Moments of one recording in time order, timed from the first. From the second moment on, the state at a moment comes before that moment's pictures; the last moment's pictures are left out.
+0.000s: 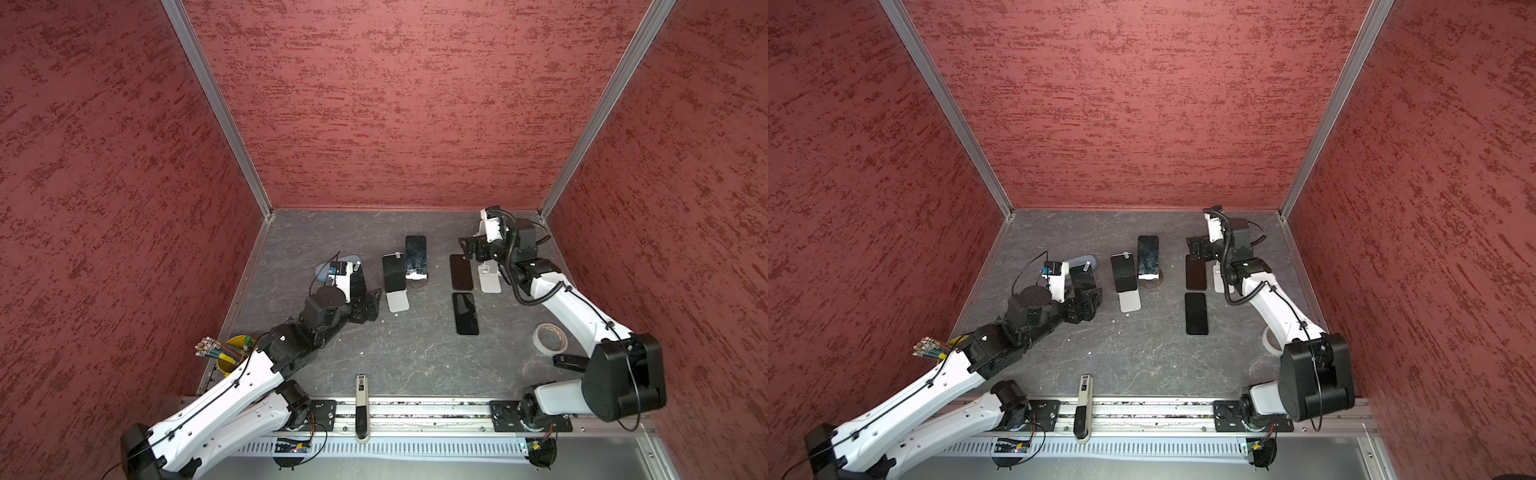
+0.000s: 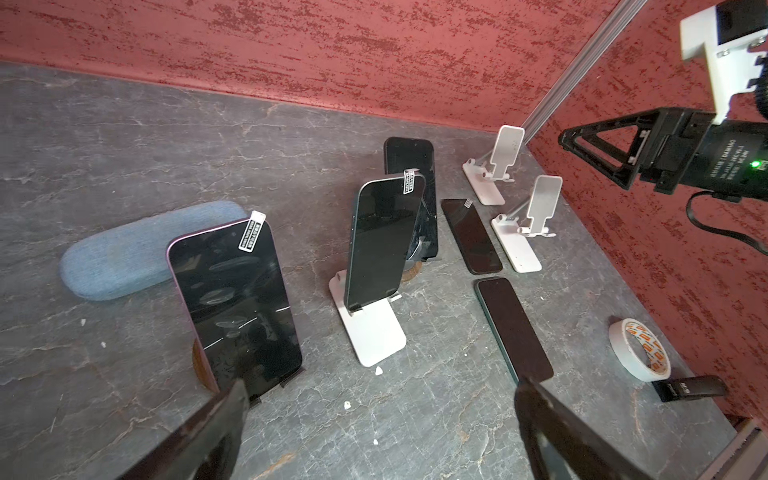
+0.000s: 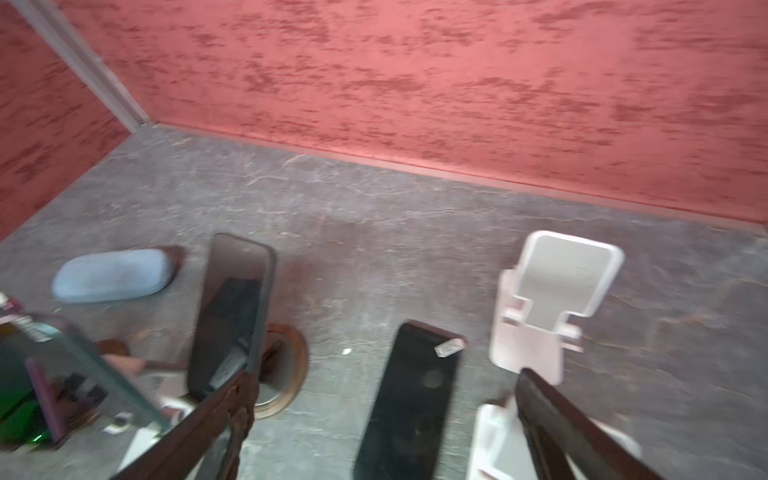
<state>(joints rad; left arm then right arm) -0.75 0.78 0.69 -0.39 -0.27 -0.50 0.24 1.40 1.04 -0.12 -0.17 0.06</state>
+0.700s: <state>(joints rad) -0.75 0.86 0.71 -0.43 -0.35 -0.55 0.41 1.49 1.05 -0.20 -0.01 0.24</state>
